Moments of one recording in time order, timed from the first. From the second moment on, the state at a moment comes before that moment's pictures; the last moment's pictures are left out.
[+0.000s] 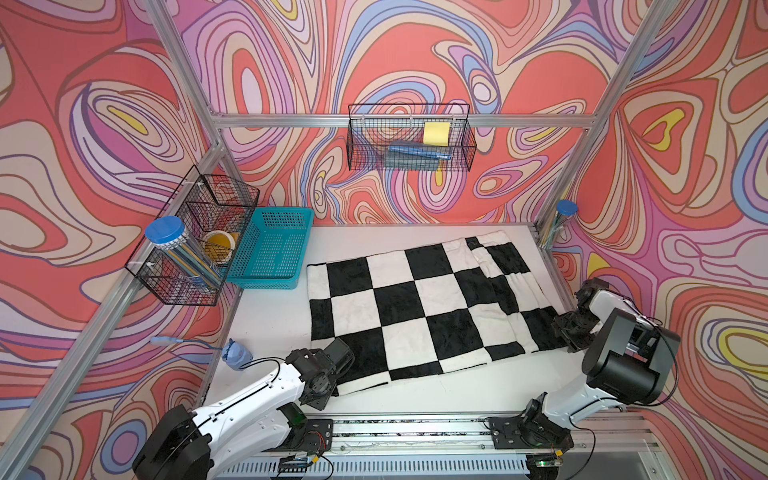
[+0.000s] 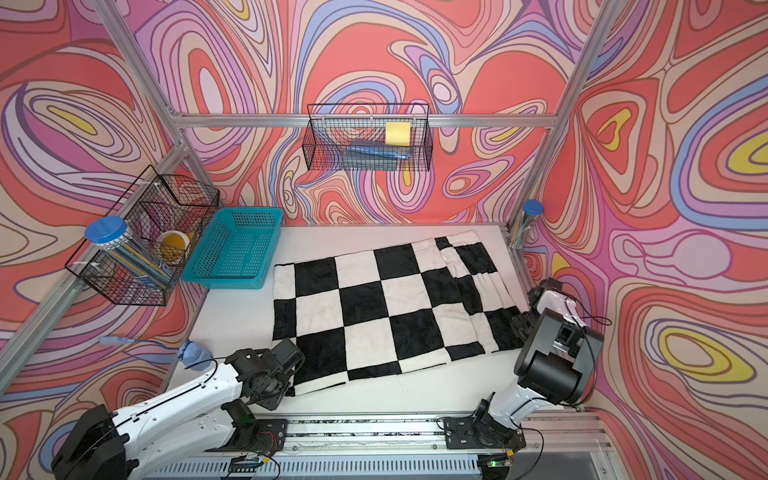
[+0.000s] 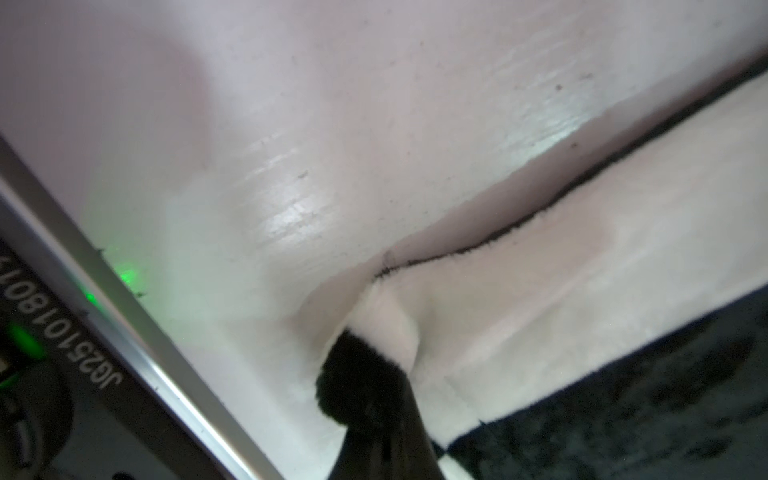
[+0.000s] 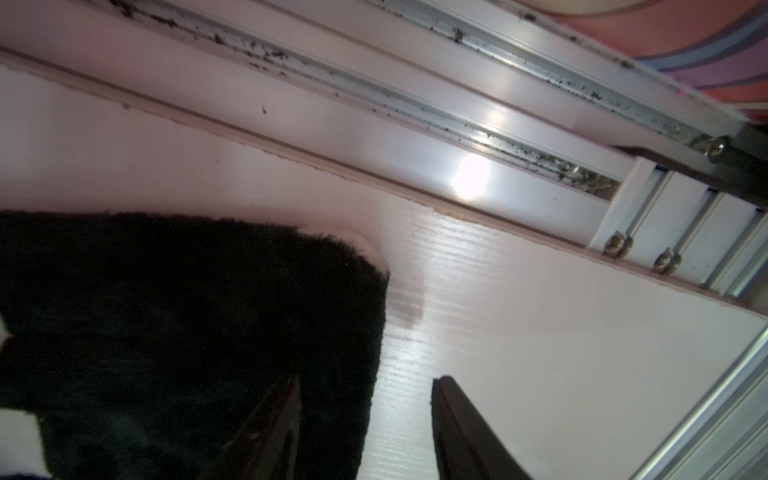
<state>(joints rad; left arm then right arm) -0.71 0.96 0.42 -0.97 -0.15 -1.93 -0.59 1.65 1.01 -0.87 0.12 0.66</state>
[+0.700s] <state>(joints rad) -0.72 0.93 0.42 -0.97 -0.15 -1.94 -0.58 1.73 1.03 -0.81 0.17 0.63</state>
